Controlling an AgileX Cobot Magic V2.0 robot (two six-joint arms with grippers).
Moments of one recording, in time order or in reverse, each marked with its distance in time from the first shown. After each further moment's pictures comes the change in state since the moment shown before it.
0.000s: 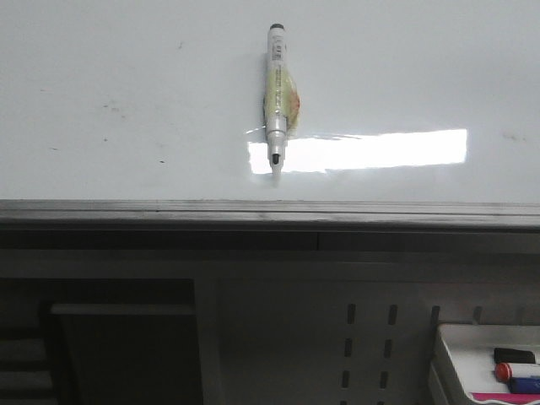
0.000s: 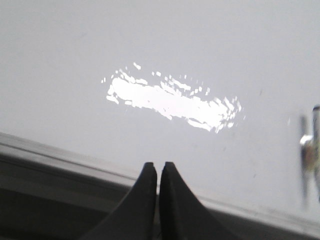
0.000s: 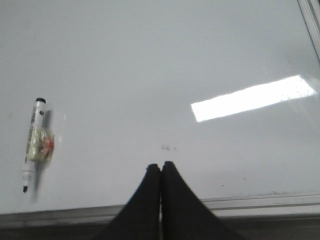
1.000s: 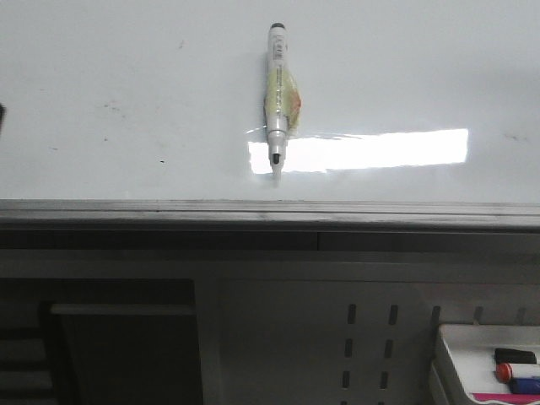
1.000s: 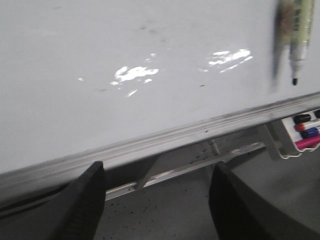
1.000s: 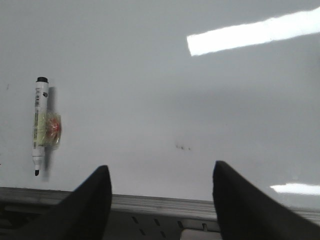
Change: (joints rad) left arm -0.193 0.973 -0.600 -0.233 0.331 0.497; right arm 0.000 0.395 -0.432 -0.056 0.342 -0.012
